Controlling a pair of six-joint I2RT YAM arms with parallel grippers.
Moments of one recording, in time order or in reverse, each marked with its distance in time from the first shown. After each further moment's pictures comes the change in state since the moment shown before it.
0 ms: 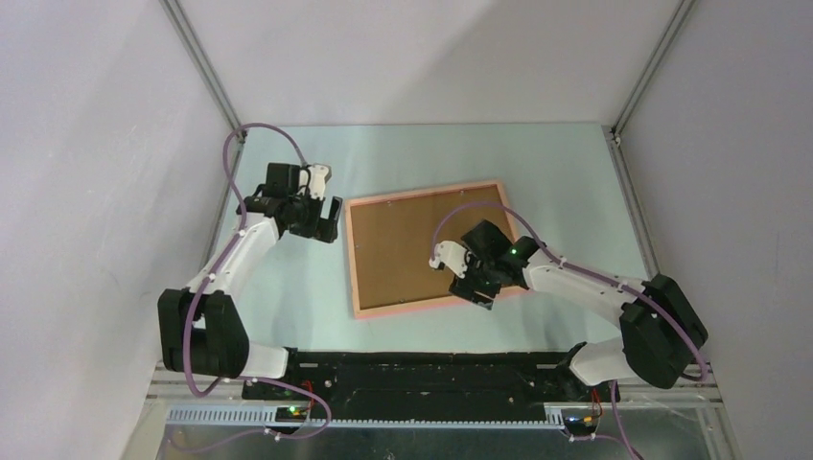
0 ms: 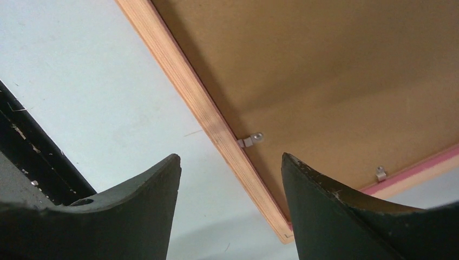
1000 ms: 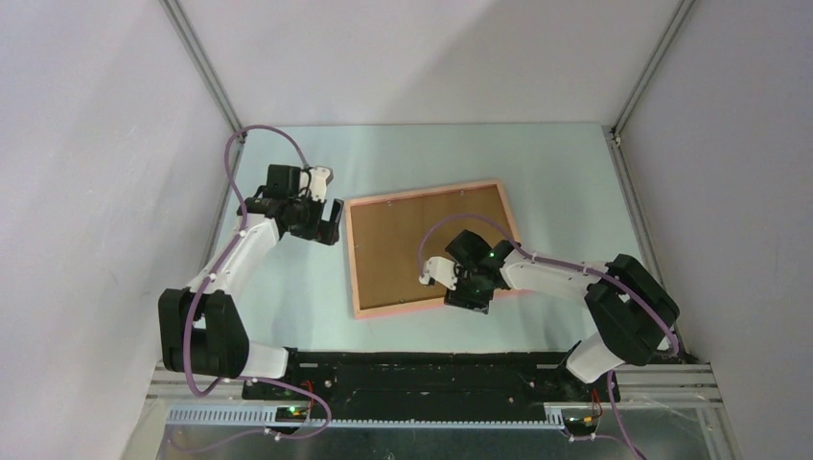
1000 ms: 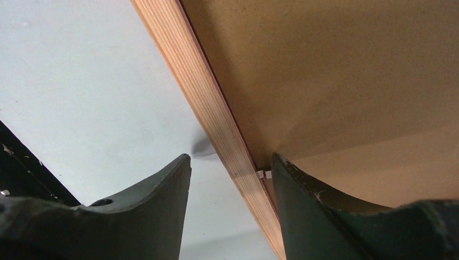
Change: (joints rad) left arm 0.000 0.000 -0.016 0.000 0.028 0.014; right arm 0.071 0.173 0.006 0.020 0.028 -0.066
